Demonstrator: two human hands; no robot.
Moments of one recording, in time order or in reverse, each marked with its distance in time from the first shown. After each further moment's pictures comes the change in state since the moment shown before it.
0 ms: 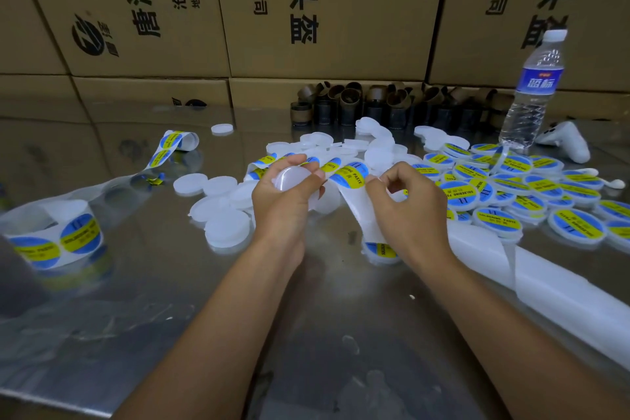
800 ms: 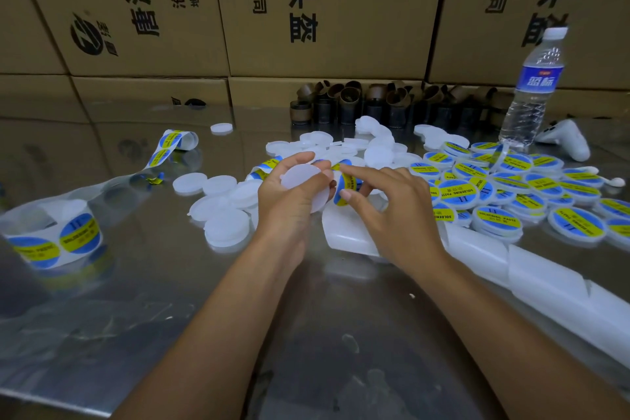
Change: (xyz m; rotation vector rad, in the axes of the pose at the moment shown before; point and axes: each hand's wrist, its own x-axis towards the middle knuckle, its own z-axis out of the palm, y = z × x) left_hand -0.007 0.006 0.005 -0.021 -0.098 -0.035; right_hand -0.002 0.003 0.003 -0.161 -0.132 -0.385
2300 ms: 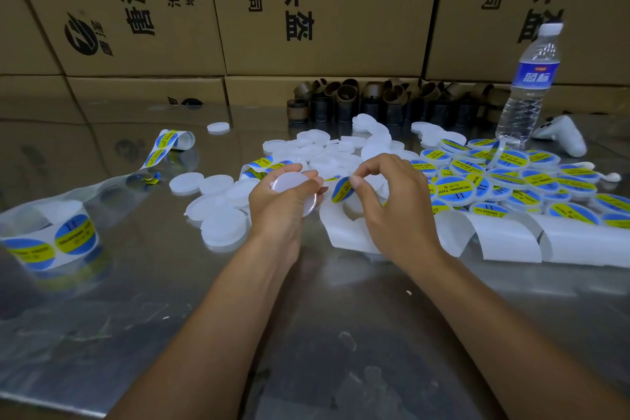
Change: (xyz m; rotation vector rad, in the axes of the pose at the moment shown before) left_hand 0.006 -0.006 -0.007 0.010 0.151 -0.085; right_hand 0.001 0.000 -0.001 0.055 0.088 0.014
